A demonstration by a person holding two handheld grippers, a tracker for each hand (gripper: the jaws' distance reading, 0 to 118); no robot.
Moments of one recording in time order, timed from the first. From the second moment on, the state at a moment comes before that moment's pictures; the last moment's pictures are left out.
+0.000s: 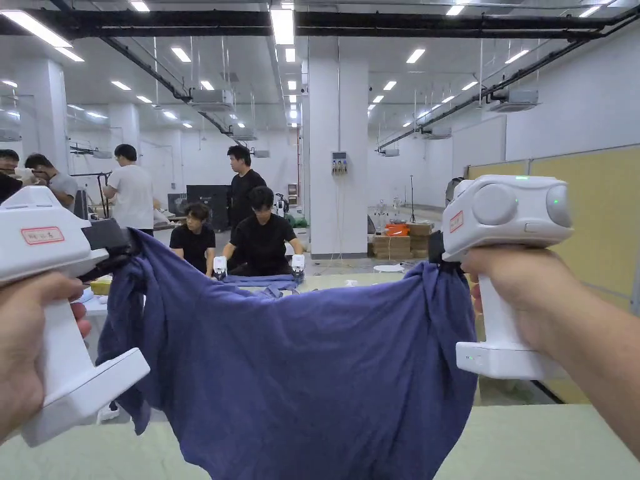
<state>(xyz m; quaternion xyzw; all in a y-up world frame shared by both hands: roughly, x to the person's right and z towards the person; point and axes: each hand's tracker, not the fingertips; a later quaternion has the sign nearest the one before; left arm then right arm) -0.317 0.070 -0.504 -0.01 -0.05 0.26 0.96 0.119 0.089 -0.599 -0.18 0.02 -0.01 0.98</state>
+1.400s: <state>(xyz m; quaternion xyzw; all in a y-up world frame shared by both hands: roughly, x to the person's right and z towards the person) -0.341 -0.350 -0.277 -0.38 0.05 0.27 0.89 0.168 -0.387 -0.382 -0.48 0.10 0.08 0.87</state>
